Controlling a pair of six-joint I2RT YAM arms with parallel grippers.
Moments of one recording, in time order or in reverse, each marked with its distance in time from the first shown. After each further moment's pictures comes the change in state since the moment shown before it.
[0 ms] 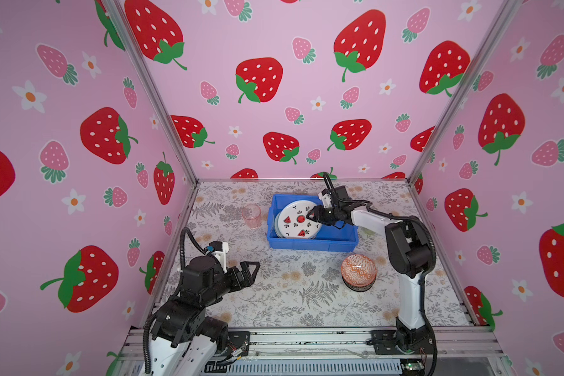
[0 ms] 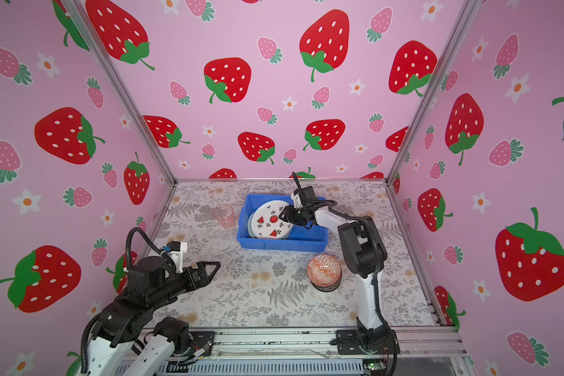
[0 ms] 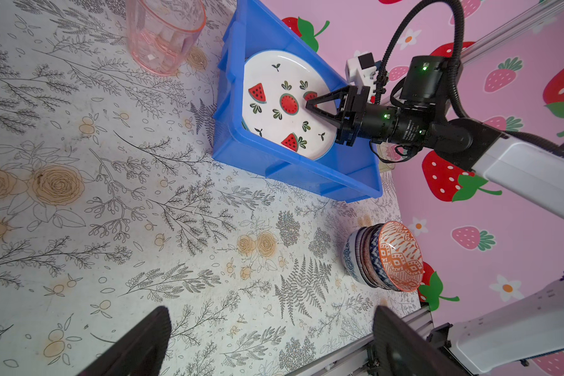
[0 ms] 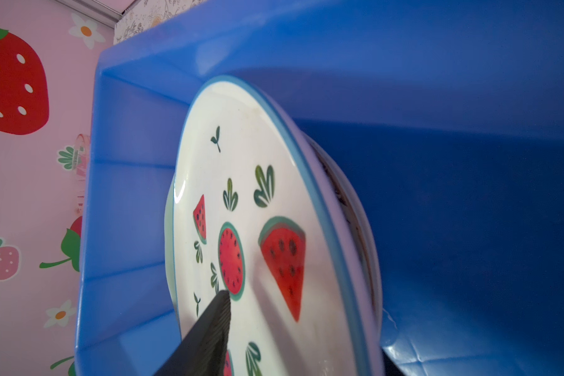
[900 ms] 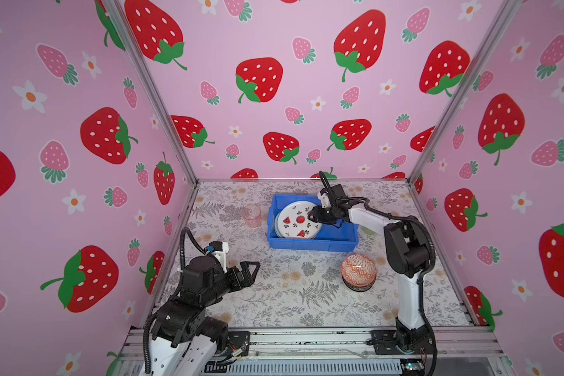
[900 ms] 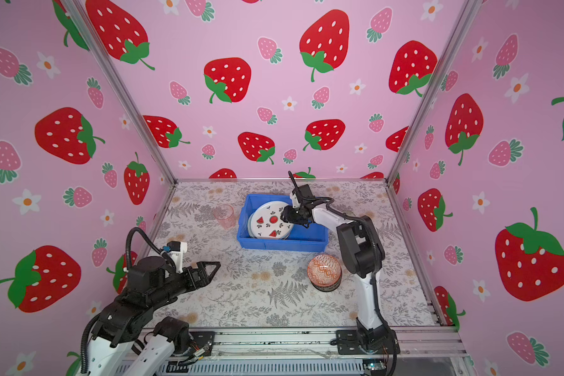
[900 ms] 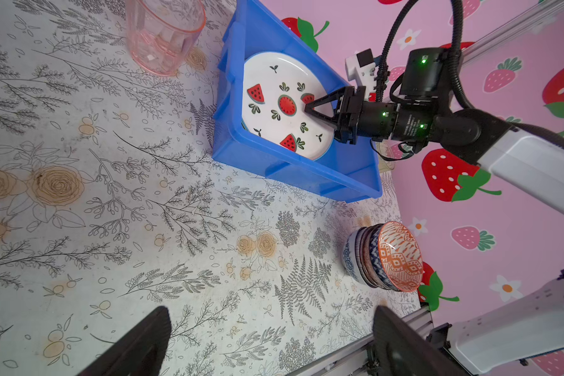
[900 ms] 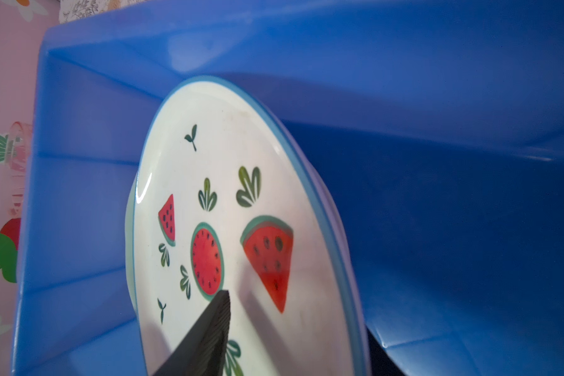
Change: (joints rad) left arm 0.000 0.000 0.000 0.002 0.000 0.000; right arm 0.020 0.013 0.069 -0.119 0.122 -0.087
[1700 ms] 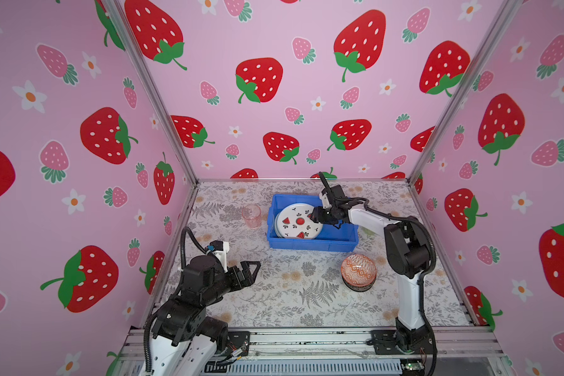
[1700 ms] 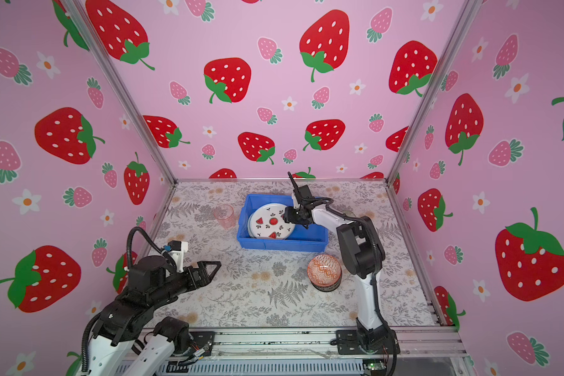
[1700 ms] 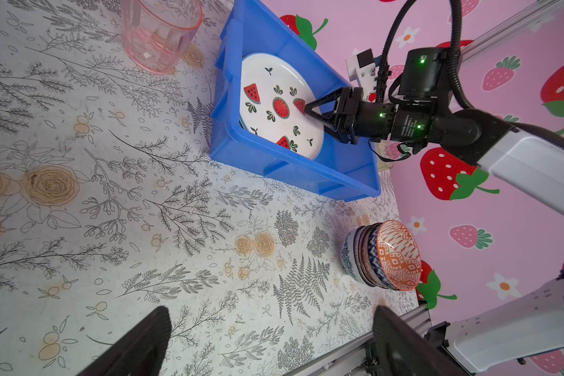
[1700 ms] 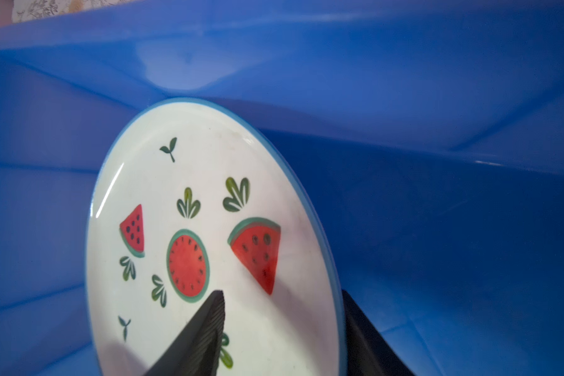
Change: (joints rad) left arm 0.001 0.013 -0.001 0.010 0.011 0.000; right arm 0.006 -0.010 -0.021 -0.008 0.105 -0.017
